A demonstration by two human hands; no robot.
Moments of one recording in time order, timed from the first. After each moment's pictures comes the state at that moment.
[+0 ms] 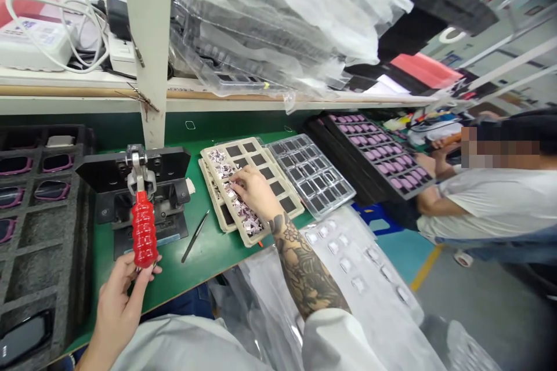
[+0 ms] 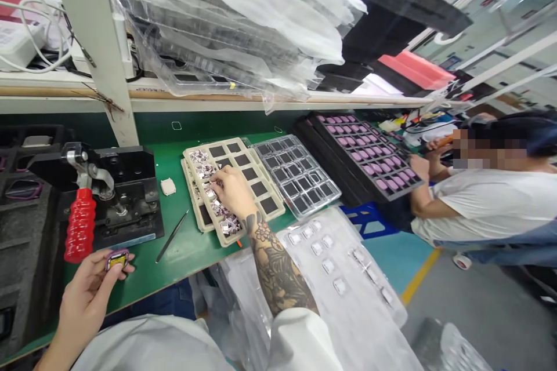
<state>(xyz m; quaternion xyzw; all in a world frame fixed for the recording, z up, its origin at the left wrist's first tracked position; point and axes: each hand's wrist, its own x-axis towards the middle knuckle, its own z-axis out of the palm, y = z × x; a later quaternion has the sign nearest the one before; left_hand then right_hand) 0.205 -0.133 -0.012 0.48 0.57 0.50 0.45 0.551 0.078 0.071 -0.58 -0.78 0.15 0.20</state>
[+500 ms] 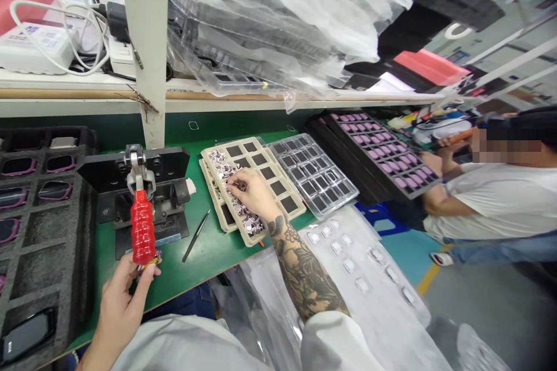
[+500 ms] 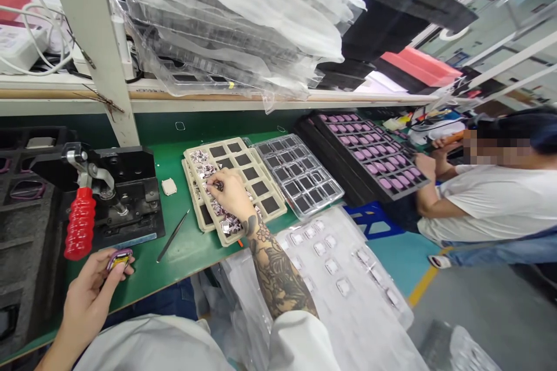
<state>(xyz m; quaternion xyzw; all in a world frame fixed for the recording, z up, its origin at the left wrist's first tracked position) 0.201 -0.132 -0.012 0.50 0.59 0.48 0.42 0.544 0.074 0.062 -0.57 -0.76 0.19 0.26</state>
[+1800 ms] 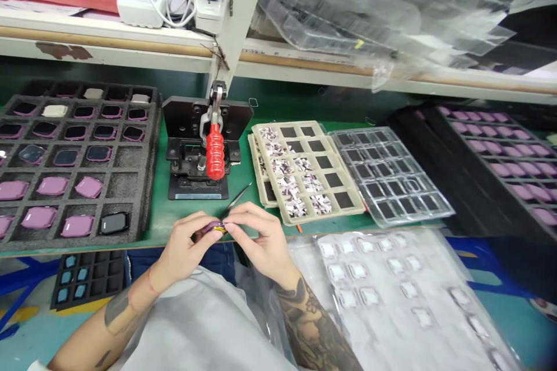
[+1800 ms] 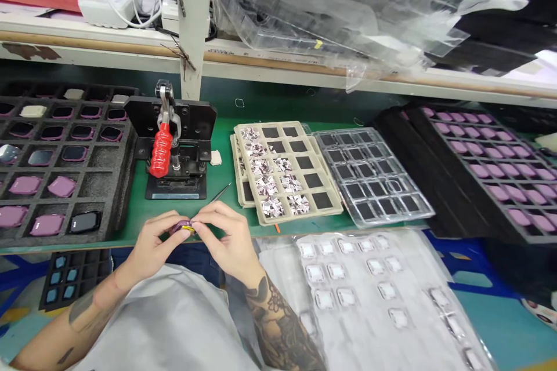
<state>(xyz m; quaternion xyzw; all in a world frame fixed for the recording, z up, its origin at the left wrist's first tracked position) 0.231 -0.137 0.036 0.60 0.49 0.45 0.44 0.439 -0.080 0.076 -0.36 -0.74 0.42 0.40</state>
